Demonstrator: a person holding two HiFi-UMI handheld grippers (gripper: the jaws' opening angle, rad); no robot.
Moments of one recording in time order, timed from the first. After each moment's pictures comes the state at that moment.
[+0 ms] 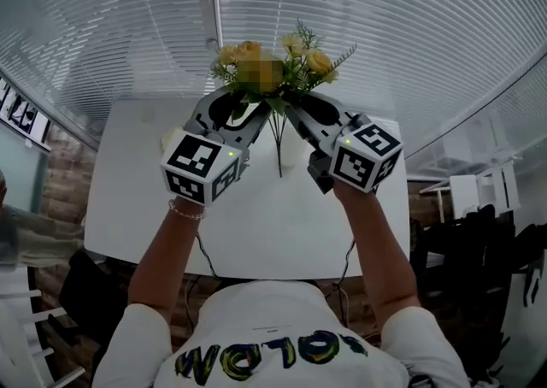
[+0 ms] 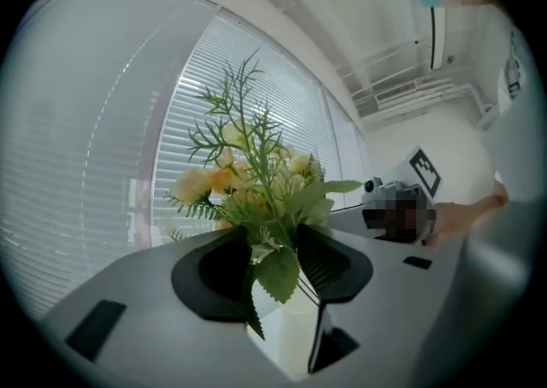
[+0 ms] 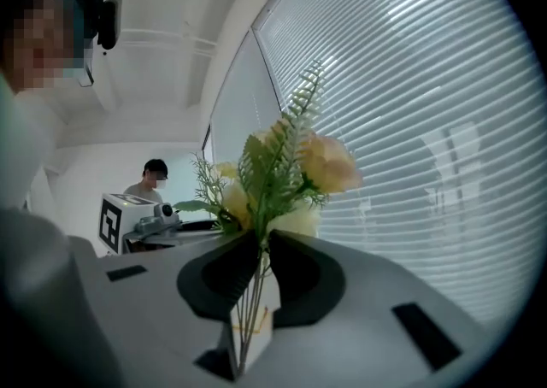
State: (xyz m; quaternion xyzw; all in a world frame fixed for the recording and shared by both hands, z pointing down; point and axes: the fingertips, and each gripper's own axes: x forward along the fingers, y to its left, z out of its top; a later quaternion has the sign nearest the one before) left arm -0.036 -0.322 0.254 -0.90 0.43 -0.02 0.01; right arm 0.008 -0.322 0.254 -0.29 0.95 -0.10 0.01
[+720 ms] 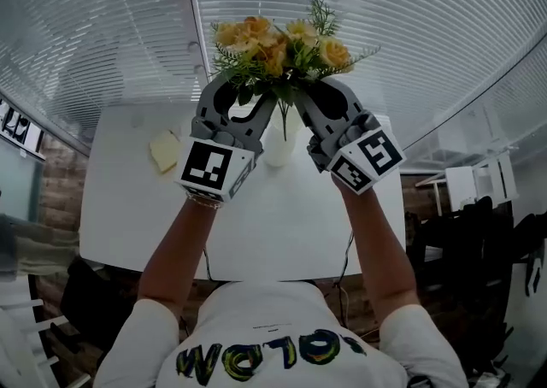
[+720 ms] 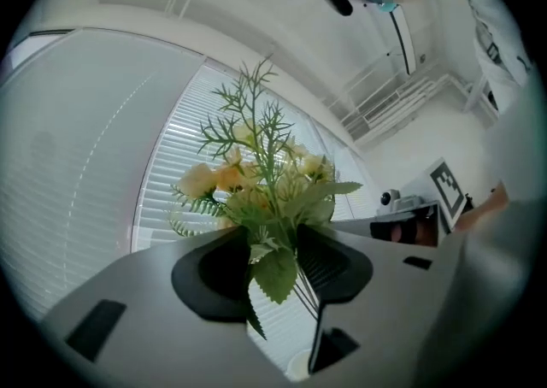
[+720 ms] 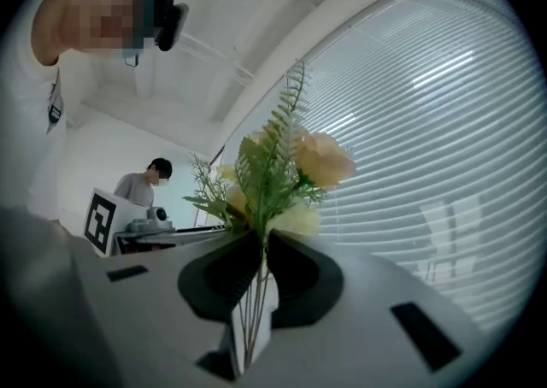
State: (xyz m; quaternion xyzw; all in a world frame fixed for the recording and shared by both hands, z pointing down) left arm -0.020 -0.319 0.213 -0.88 0.45 0.10 0.13; right arm 0.024 -0.314 0.214 -0.32 0.94 0.09 0.09
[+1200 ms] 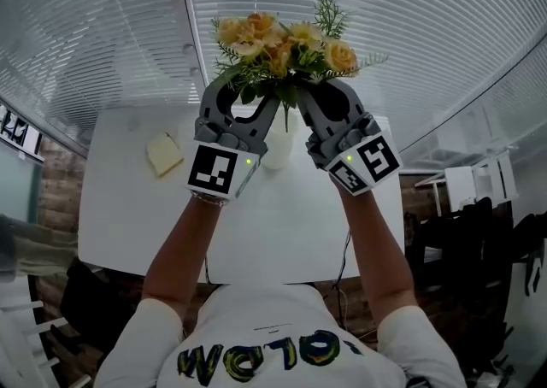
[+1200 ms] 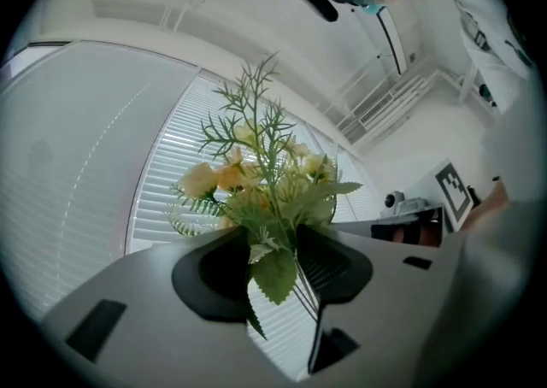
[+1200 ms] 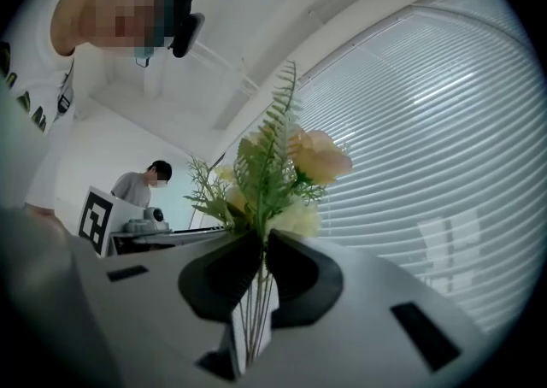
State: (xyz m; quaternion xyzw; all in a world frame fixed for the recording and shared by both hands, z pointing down) left arm -0.025 -0.319 0.207 -0.87 0.45 0.12 0.17; right arm 0.018 -0.315 0.211 -0.33 0.93 0.13 0.12
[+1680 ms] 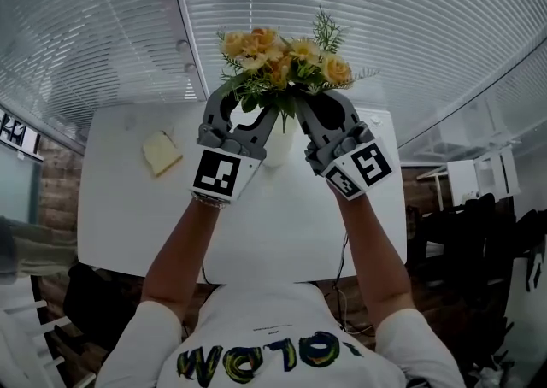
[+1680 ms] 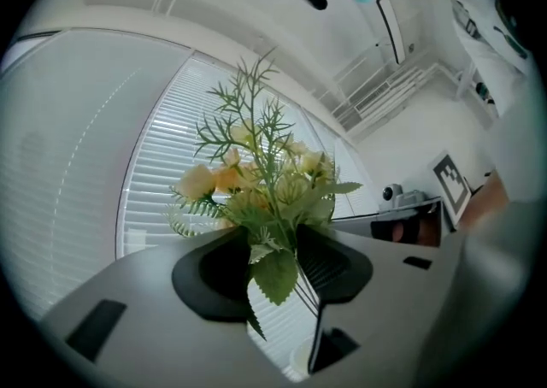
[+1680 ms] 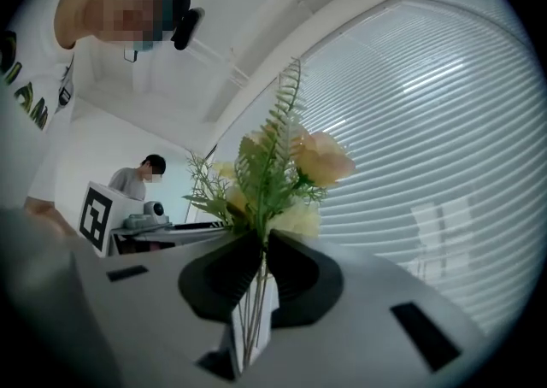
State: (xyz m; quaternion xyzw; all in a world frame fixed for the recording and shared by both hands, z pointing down) left arm -0.002 -0.337 0.250 -0.88 0.44 0.07 0.15; right arm 0.039 -0.332 0.256 -0.35 0.93 0.10 0.10
